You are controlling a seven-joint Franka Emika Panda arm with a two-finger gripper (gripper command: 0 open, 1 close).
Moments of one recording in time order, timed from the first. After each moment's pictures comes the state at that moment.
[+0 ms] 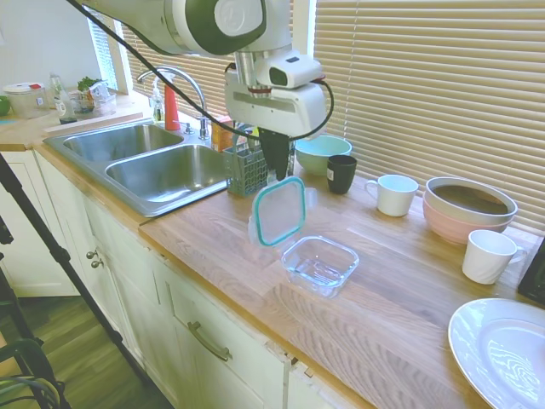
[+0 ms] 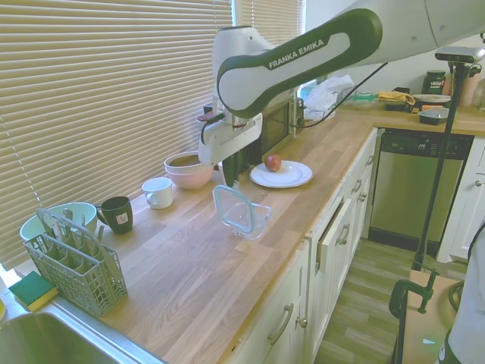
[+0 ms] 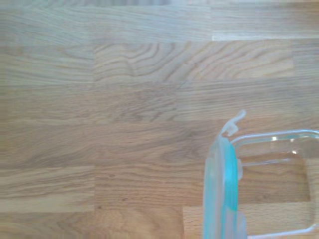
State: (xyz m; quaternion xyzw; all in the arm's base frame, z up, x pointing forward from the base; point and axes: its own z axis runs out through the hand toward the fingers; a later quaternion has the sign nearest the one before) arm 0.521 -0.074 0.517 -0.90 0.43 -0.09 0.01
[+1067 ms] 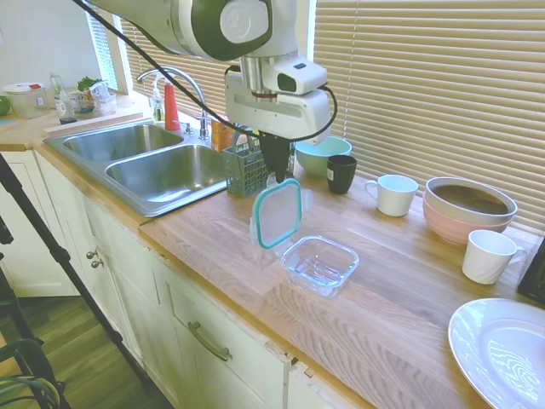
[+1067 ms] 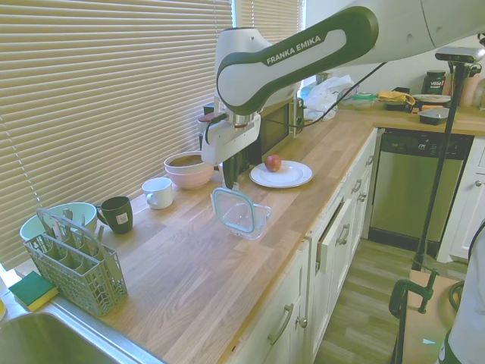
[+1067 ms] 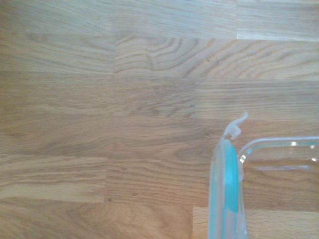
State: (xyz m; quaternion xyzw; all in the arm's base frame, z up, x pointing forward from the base) arm 0.526 -0.083 0.505 -0.91 0.40 -0.08 0.03
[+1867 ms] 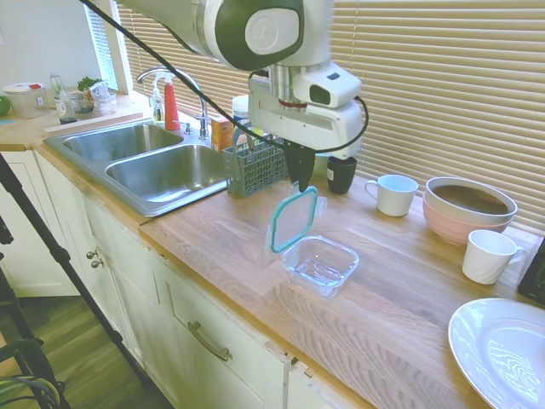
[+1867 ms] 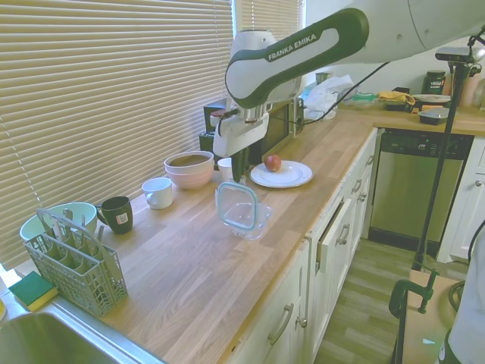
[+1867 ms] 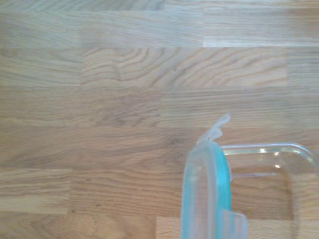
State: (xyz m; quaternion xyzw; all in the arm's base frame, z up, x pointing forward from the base) arm 0.524 -0.143 0.501 -0.91 0.40 -0.08 0.05
